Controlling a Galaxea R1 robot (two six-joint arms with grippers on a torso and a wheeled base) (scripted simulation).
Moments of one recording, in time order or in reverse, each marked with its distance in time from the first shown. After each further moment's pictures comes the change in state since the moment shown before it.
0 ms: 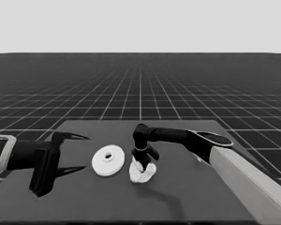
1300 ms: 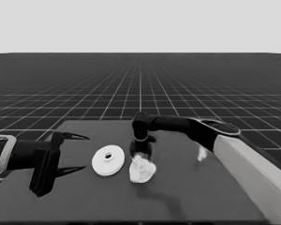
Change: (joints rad) left arm 0.000 0.000 0.000 0.000 0.000 0.000; right arm 0.122 -0.014 0.068 0.100 -0.039 -0.735
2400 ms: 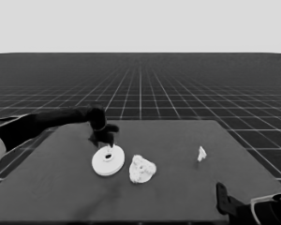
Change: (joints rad) left arm 0.254 0.844 -1.062 -0.146 0.838 -1.365; right arm -0.368 -1.305 1.308 -0.520 0.362 -1.187
